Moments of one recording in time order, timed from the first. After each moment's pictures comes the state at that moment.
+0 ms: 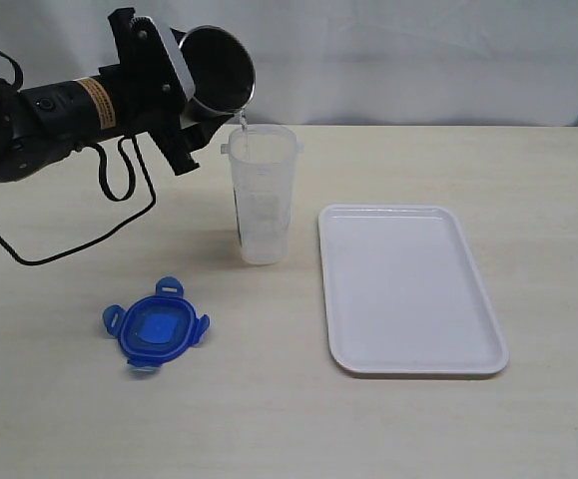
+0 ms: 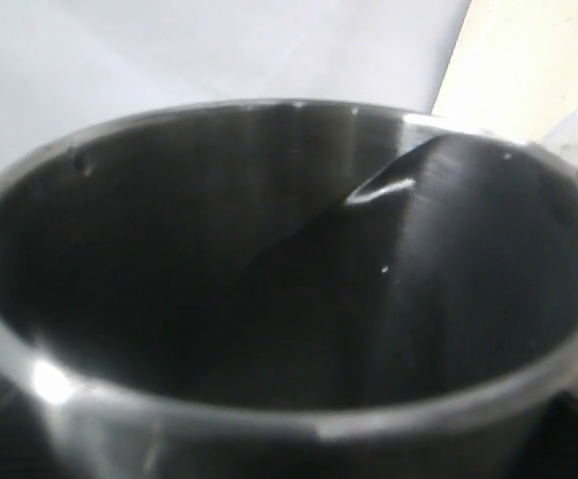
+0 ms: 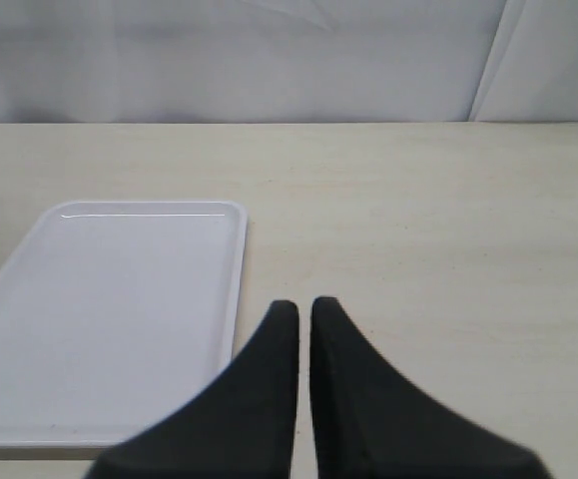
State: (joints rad) left arm -0.27 1.94 -1.13 0.74 -0.64 0.36; right arm -0.04 0.00 0.00 -0.03 0.34 0.01
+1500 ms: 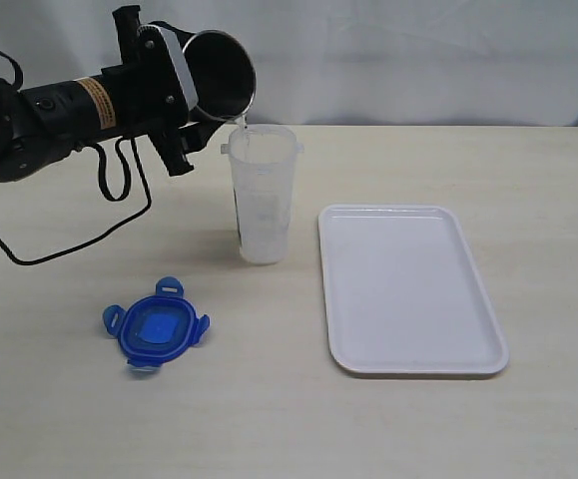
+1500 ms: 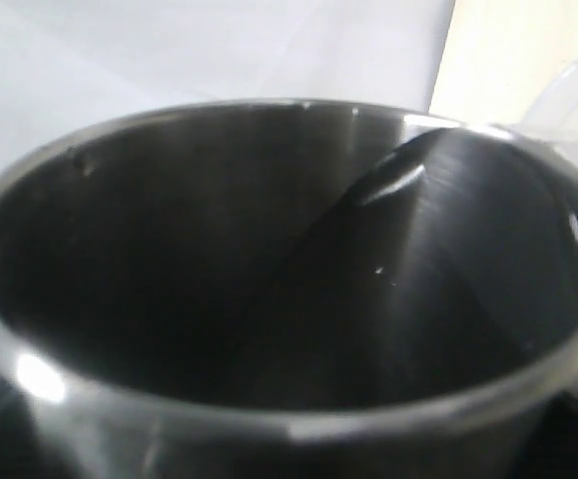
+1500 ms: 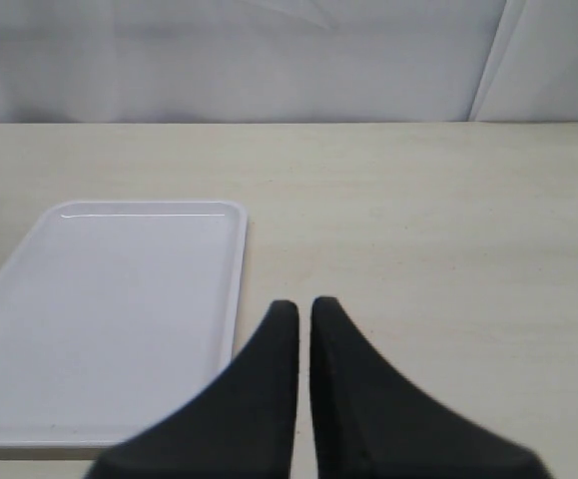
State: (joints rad) left arm -0.27 1.94 -1.13 0.74 -0.63 0.48; right arm -0.04 0.00 0.00 -0.03 0.34 0.01
